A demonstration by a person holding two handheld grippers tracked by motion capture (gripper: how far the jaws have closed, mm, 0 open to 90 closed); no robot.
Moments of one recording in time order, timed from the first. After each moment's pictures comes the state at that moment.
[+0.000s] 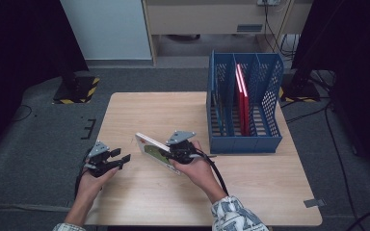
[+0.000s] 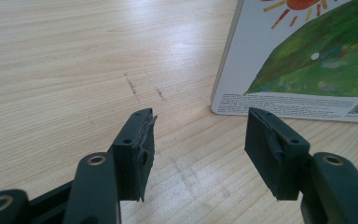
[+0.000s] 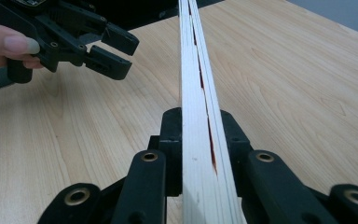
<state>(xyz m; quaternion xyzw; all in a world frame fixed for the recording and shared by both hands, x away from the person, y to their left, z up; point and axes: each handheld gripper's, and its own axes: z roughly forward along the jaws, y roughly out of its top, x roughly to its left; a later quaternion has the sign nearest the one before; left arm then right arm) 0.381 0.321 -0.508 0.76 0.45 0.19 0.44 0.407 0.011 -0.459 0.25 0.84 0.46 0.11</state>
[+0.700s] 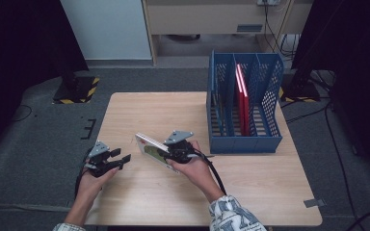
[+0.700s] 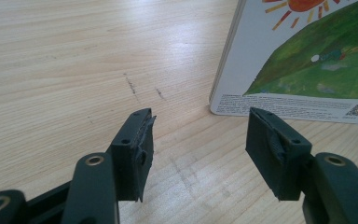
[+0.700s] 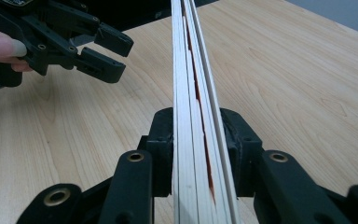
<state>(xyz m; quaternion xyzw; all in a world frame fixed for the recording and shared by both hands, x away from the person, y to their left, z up) 0.381 0.320 -0.507 0.76 0.45 0.19 0.44 0.411 0.017 -0.463 0.25 0.84 0.46 0.12</state>
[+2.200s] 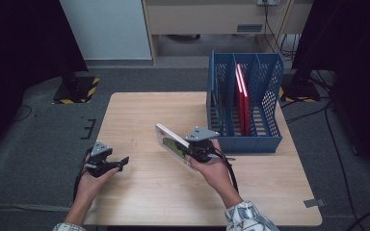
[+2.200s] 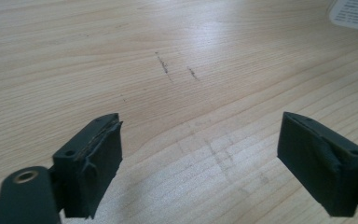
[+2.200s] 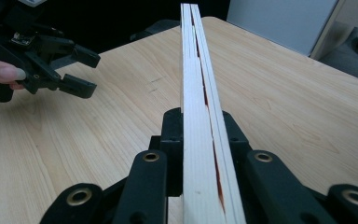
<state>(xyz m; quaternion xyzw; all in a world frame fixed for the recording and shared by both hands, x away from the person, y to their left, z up) 0.385 0.326 -0.514 0.76 0.48 0.21 0.39 0.396 -0.043 -0.433 0.29 0.81 0.49 0.17</state>
